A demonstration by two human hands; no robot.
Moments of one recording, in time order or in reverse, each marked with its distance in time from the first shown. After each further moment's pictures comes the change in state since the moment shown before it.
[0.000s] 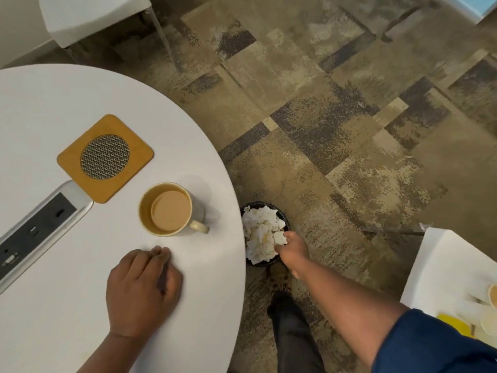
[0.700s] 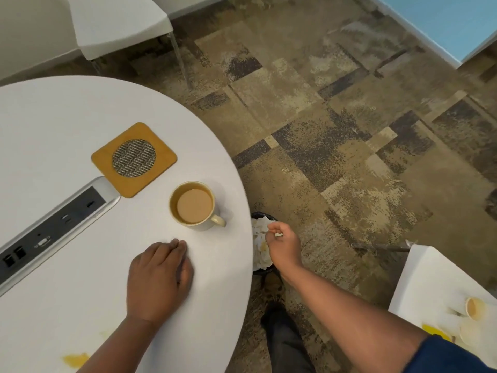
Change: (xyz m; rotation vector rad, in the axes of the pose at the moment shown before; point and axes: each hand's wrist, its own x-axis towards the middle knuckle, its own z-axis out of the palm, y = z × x) left_hand 0.000 0.003 -0.022 -0.036 -0.138 -0.035; right_hand -0.094 -0.068 -0.002 0.190 0.109 -0.414
